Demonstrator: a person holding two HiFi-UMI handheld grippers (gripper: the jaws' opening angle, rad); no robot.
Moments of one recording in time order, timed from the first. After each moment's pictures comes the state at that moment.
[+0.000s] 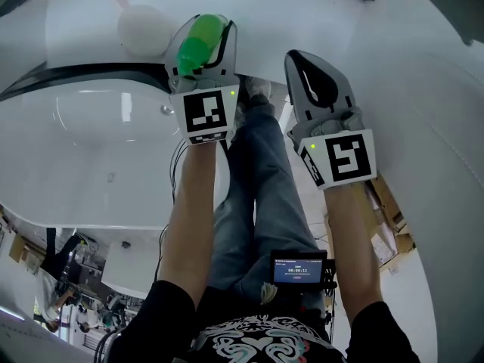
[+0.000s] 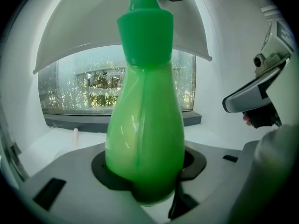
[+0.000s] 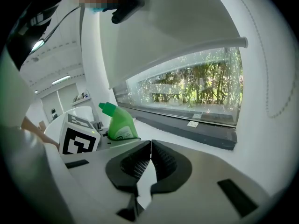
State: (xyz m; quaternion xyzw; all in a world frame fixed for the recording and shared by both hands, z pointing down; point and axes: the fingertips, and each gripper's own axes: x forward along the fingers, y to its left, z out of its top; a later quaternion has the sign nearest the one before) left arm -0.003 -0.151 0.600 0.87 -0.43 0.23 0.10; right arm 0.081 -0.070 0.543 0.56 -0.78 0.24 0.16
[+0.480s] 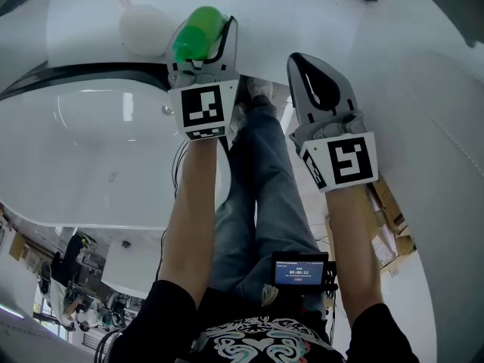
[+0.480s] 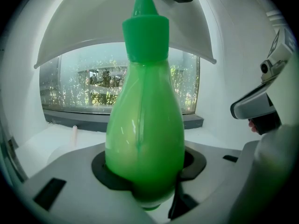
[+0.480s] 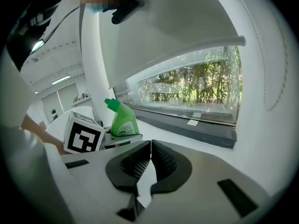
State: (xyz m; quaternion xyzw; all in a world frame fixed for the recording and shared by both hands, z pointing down) left arm 0.000 -0.158 0.601 0.87 -0.43 0.22 0.11; right arm 0.083 -0.067 0.545 0.56 -0.78 0.25 0.16
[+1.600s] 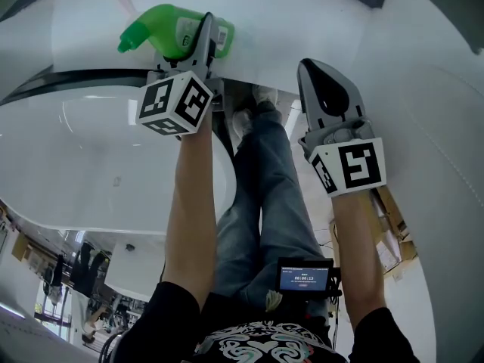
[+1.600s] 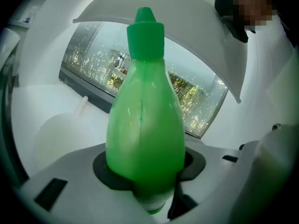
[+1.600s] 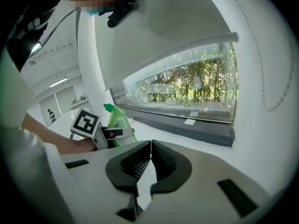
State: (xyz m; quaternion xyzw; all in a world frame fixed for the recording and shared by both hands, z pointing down) left arm -0.038 -0.191 0.613 0.83 -0.46 0.08 0.32; right arm 0.093 -0.071 0.548 0.57 -0.77 0.26 0.15
